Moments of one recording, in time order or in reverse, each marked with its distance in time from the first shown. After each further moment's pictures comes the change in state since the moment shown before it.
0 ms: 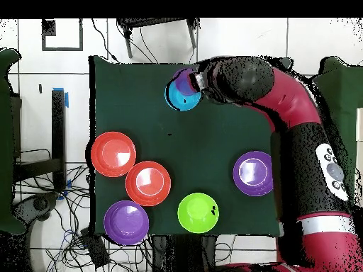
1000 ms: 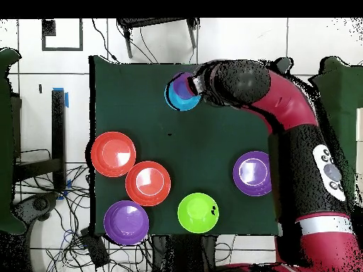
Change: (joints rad) arm 0.000 -0.001 0.000 0.026 0.000 -0.012 0.000
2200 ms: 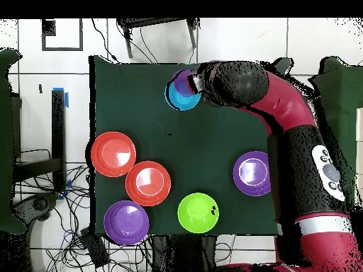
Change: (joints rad) arm 0.000 0.000 0.000 0.009 0.000 -0.048 0.000
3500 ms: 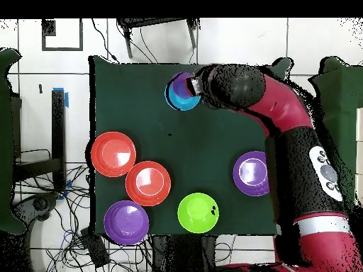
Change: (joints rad) arm 0.000 0.000 0.000 0.024 0.000 -0.017 0.000
